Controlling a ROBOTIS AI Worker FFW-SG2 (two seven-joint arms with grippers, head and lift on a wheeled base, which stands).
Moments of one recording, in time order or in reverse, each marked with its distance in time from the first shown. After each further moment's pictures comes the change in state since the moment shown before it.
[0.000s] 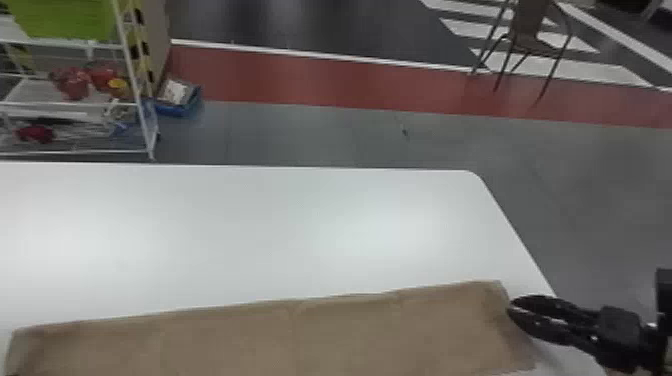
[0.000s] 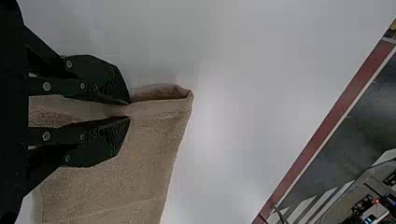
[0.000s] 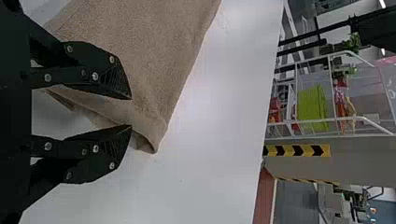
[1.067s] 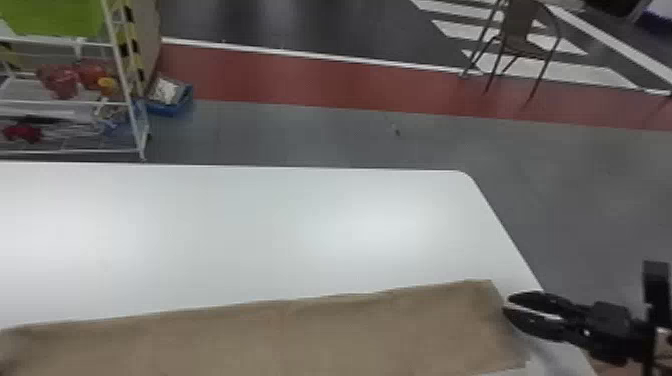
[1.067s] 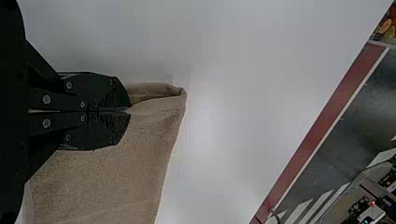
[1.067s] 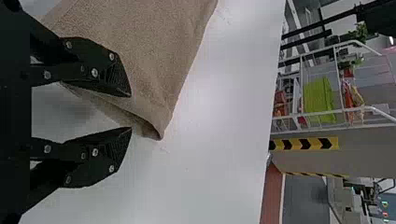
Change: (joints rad) left arm -0.013 0.000 0.000 -0.004 -0.001 -0.006 0.026; right arm -0.029 -0.024 0.004 0.030 0.017 0.045 0.000
